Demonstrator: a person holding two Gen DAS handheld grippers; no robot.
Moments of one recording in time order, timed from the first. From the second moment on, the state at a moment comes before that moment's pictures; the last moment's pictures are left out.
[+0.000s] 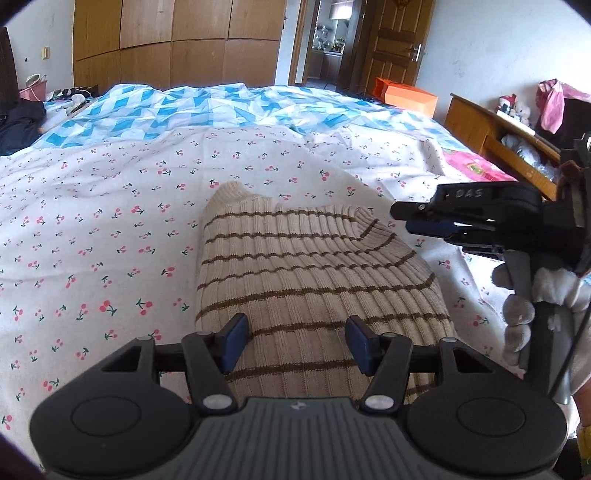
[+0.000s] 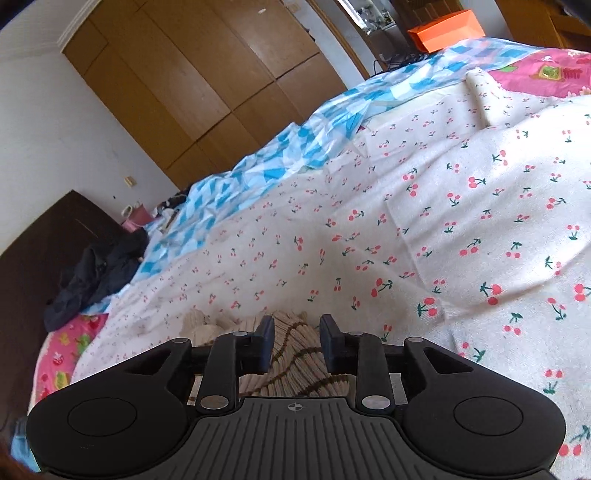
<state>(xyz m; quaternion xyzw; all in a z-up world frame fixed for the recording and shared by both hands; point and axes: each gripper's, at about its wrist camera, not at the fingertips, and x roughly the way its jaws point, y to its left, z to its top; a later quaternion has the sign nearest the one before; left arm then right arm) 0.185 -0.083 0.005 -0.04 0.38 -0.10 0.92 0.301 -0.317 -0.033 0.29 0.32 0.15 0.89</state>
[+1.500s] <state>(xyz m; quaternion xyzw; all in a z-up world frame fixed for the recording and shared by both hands) 0.167 -0.100 0.002 -0.02 0.37 -0.11 0.92 0.296 -0.340 -0.094 0.49 0.39 0.20 0.76</state>
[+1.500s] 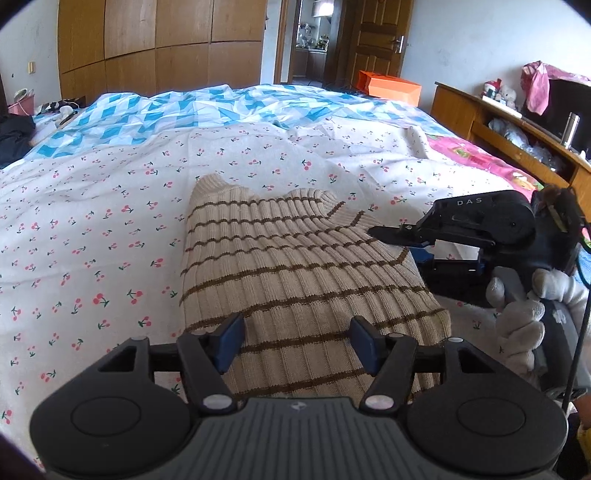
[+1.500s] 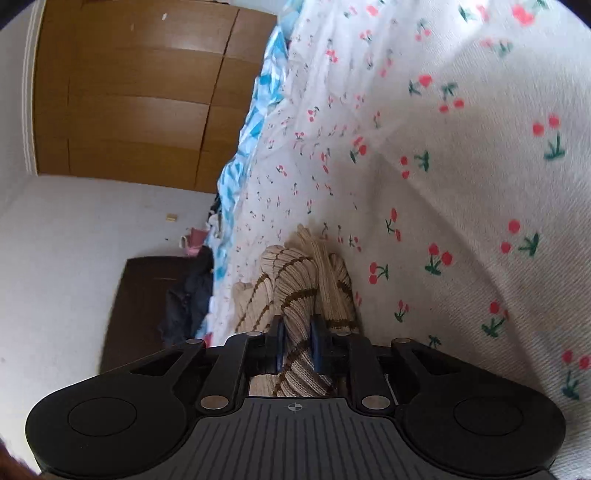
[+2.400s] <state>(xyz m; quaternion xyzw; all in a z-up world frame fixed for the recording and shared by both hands) 0.122 -0.037 0.000 -0.07 0.37 -0.08 0.92 0.204 -0.272 -0.030 0.17 0.33 0.10 0.92</state>
